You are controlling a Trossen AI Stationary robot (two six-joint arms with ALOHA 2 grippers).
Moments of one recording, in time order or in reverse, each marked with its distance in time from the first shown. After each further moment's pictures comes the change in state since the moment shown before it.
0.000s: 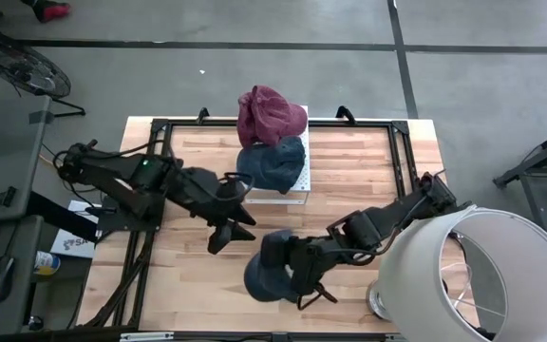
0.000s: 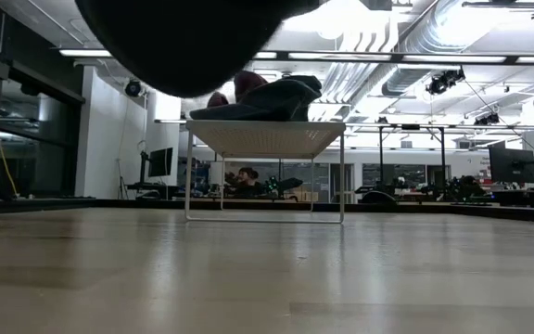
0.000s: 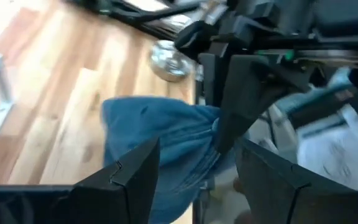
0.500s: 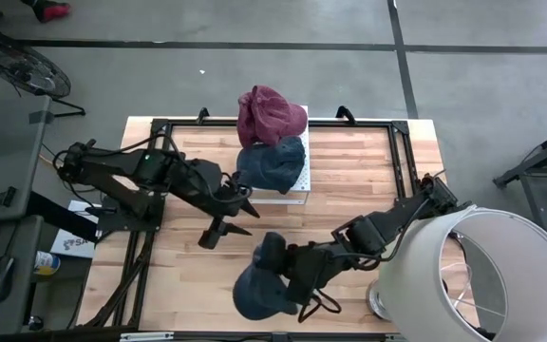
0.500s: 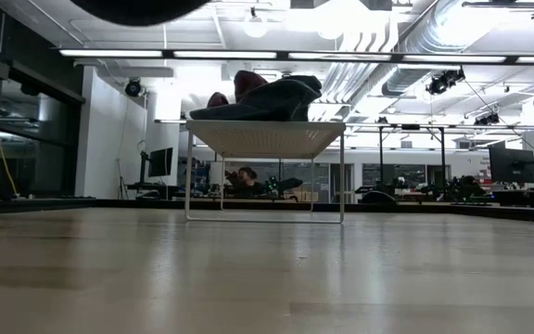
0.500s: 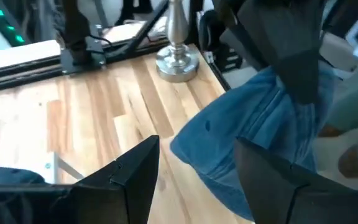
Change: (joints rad) left arm 0.064 0.000 0.000 -0.018 0.062 0.673; right arm 0.031 -0.001 0.000 0.138 -0.010 0.228
